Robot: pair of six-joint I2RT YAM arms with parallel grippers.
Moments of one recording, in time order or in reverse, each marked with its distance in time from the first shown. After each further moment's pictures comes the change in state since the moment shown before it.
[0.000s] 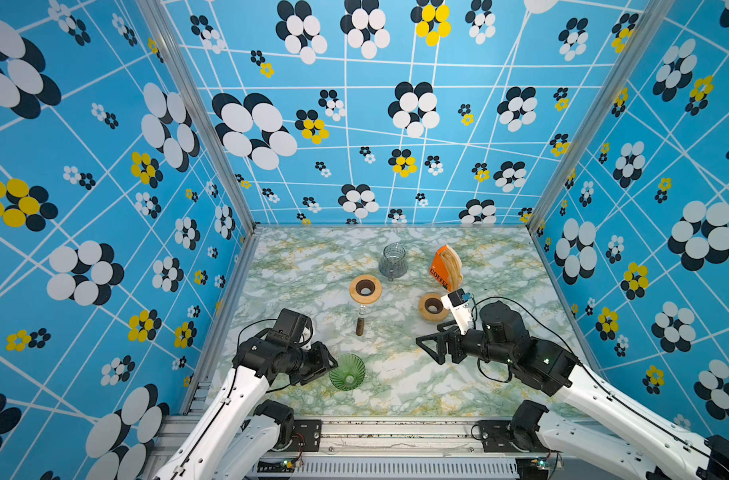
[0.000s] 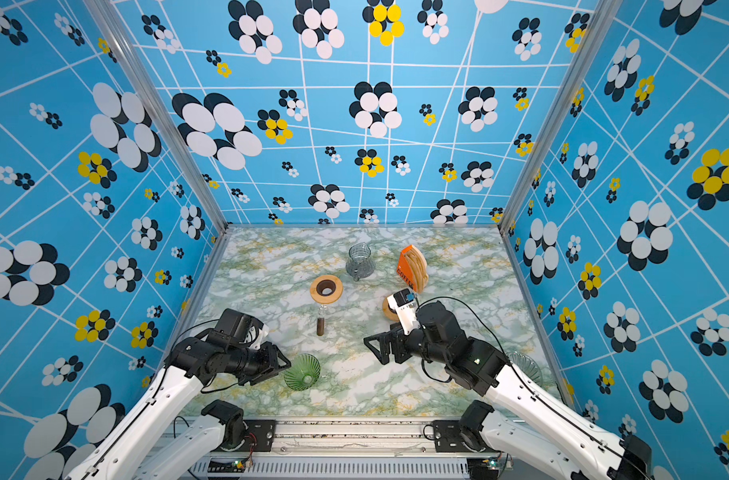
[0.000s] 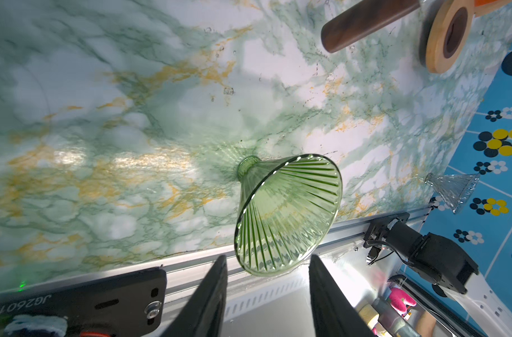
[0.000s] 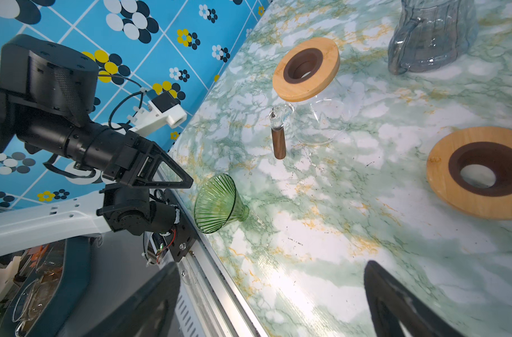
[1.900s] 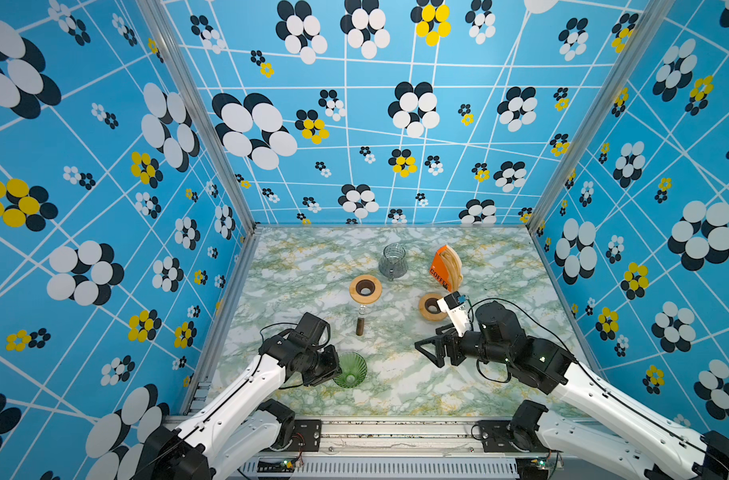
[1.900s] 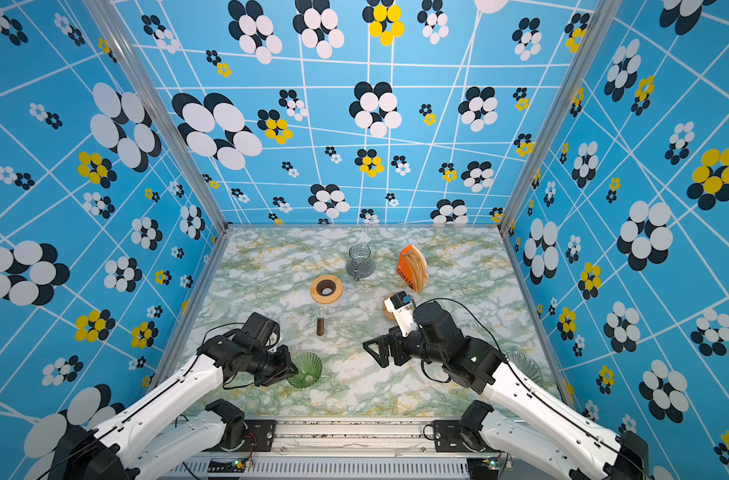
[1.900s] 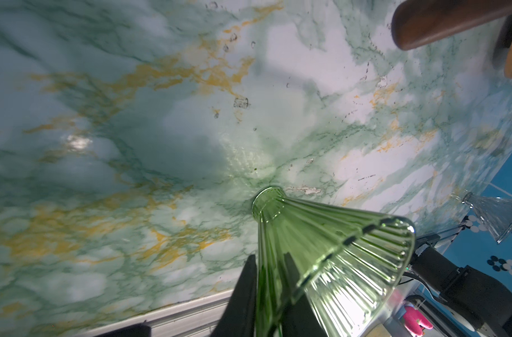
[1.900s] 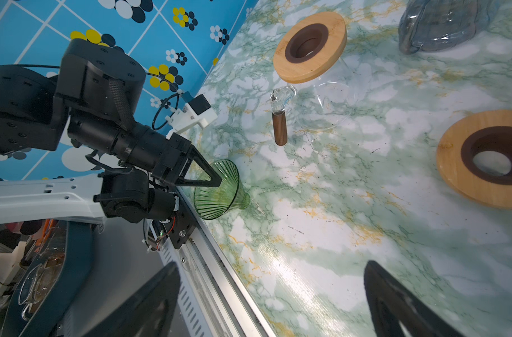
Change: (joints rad) left arm -0.121 0.157 -0.134 0.274 -0.064 -0.114; right arm 0.000 0.013 -0.002 -0.015 -0.021 -0.008
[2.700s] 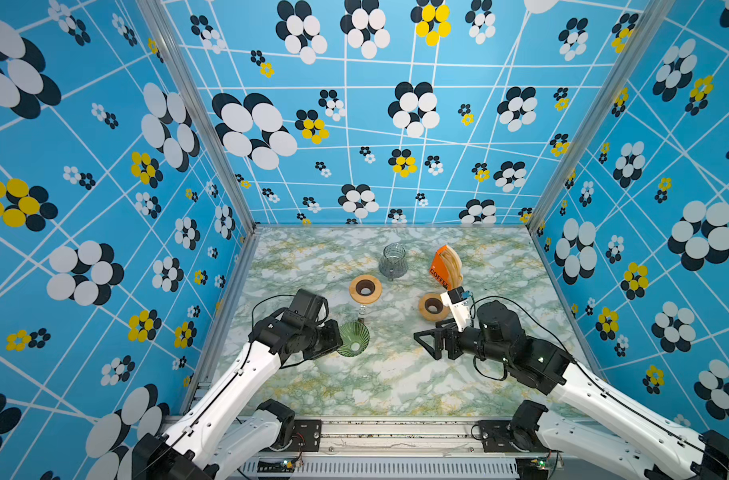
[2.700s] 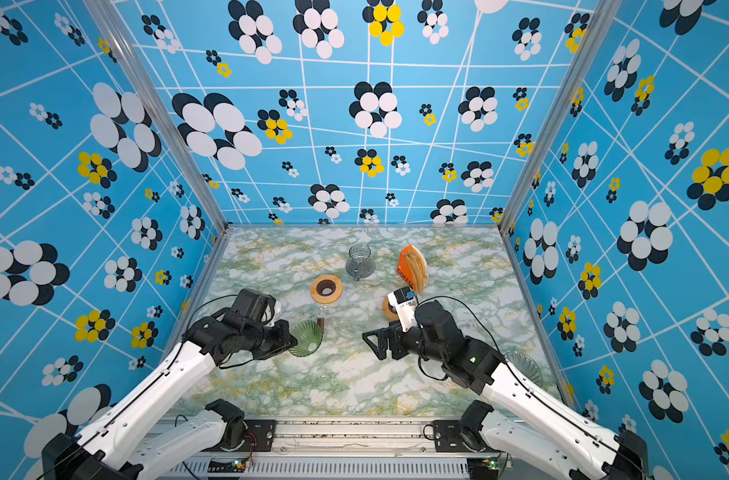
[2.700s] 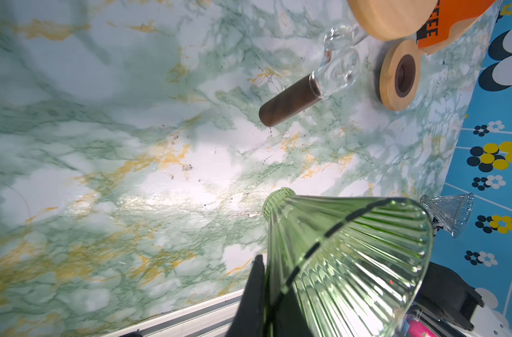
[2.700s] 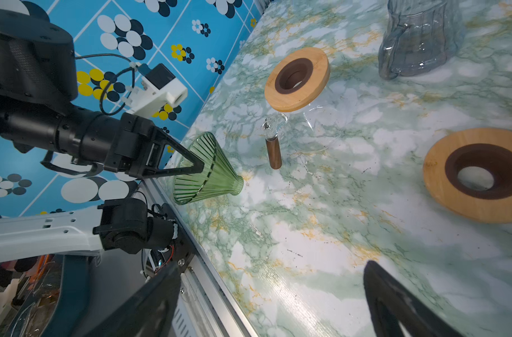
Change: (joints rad) left arm 0.058 0.066 0.310 -0.081 -0.045 0.121; right arm 0.000 0.000 -0.016 0.087 0.080 0.060
